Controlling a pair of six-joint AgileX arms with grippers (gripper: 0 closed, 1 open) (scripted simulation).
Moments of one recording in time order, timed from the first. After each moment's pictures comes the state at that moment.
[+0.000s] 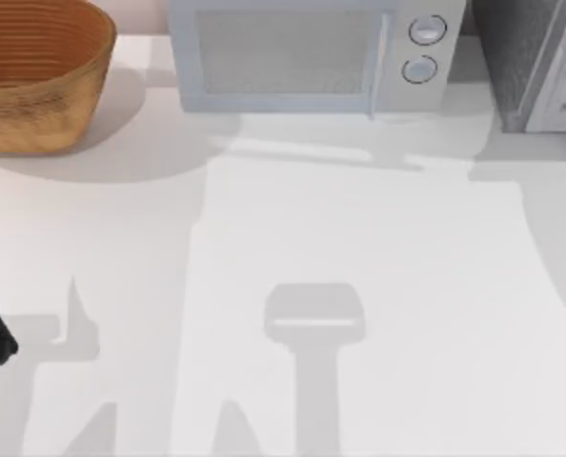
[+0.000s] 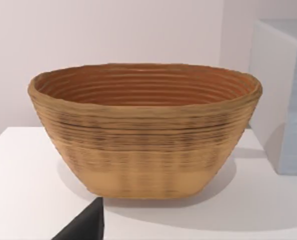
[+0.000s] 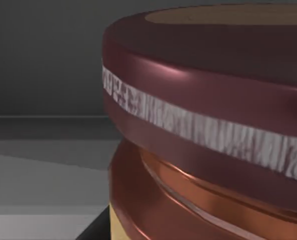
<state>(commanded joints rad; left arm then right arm) 0.00 0.00 0.00 0.00 0.00 0.00 0.22 1.10 1.80 -0.71 0.24 0.01</state>
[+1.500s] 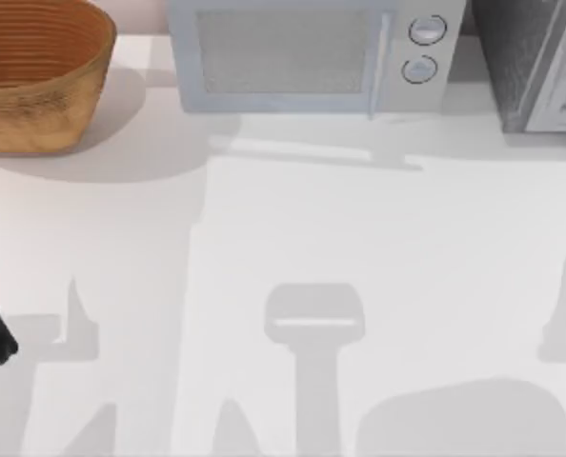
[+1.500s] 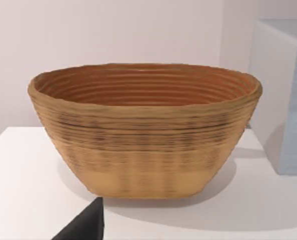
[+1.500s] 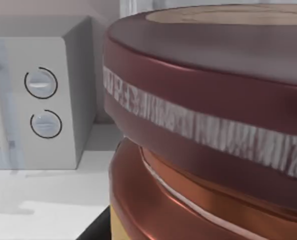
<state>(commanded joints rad) 0.00 0.00 0.00 0.00 0.00 0.00 0.00 0.00 0.00 0.00 0.00 0.00</state>
